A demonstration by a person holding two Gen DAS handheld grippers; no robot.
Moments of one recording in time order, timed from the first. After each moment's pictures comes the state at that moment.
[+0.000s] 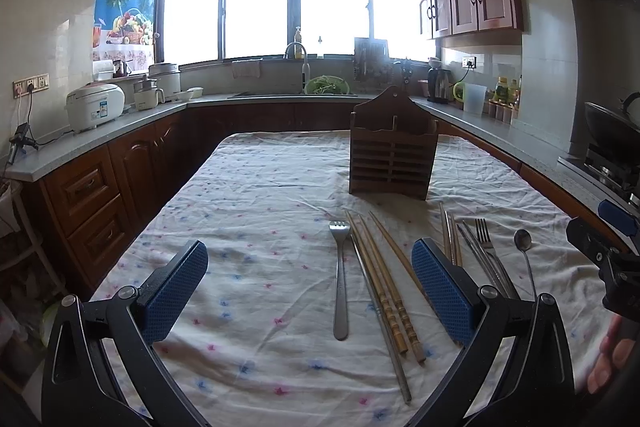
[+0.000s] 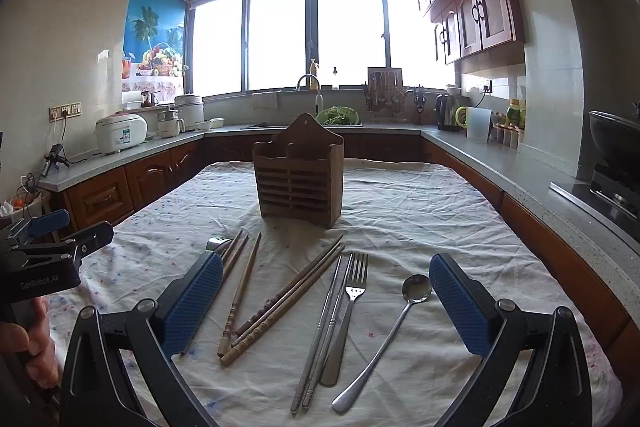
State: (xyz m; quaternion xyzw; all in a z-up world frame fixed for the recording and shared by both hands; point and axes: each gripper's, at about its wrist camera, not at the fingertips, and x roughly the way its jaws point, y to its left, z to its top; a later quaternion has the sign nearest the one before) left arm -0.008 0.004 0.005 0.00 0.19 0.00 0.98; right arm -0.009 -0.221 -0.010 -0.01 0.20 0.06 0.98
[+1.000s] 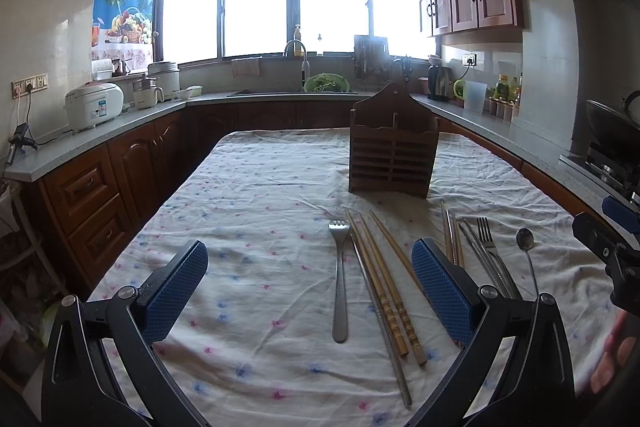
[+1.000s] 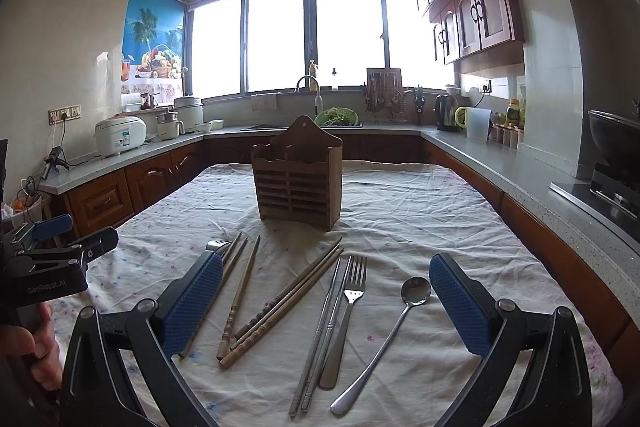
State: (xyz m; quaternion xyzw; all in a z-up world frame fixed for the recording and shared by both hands) left arm -0.002 0.004 0.003 0.00 0.20 0.00 0.98; right arm -0.006 -0.225 -0.009 -0.01 0.20 0.06 0.98
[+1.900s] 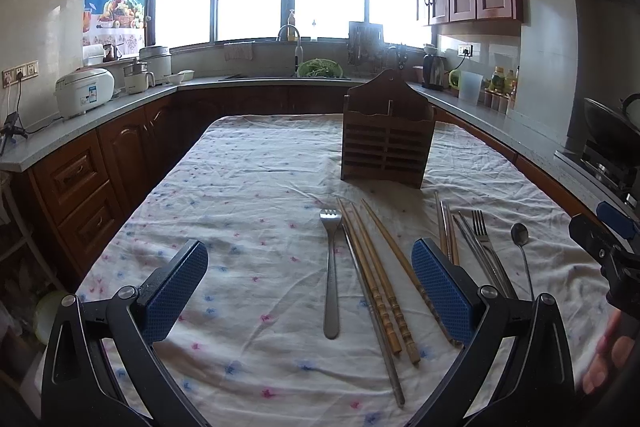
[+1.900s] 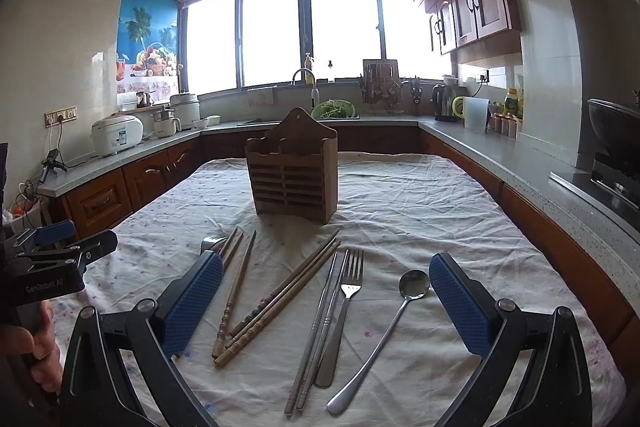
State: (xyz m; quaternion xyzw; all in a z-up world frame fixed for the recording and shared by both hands) left arm 0.012 0.002 -0.001 -0.01 0.23 -0.01 0.97; right arm 0.001 -0.233 -0.010 0.00 0.22 0.05 0.97
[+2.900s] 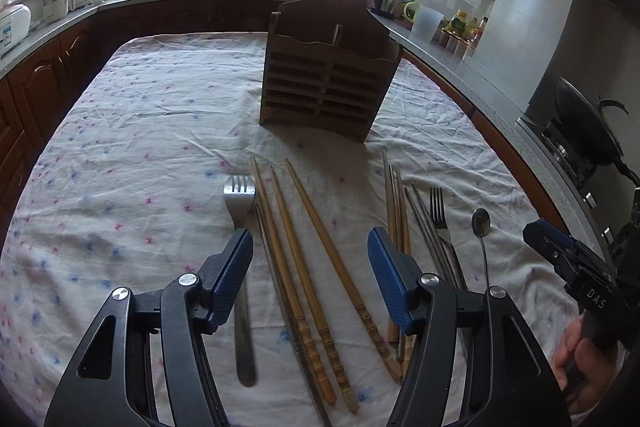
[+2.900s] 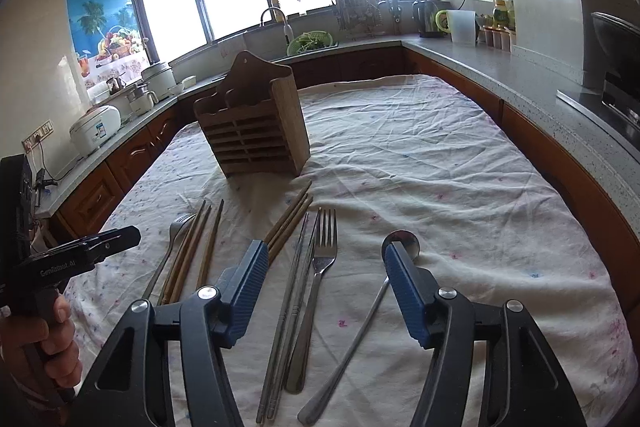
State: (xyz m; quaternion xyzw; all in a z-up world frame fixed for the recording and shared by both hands) left arm 0.128 -0.036 -0.015 -0.05 0.39 -0.15 0.91; right arm 0.067 -0.276 -0.032 0.08 0.35 0.04 0.93
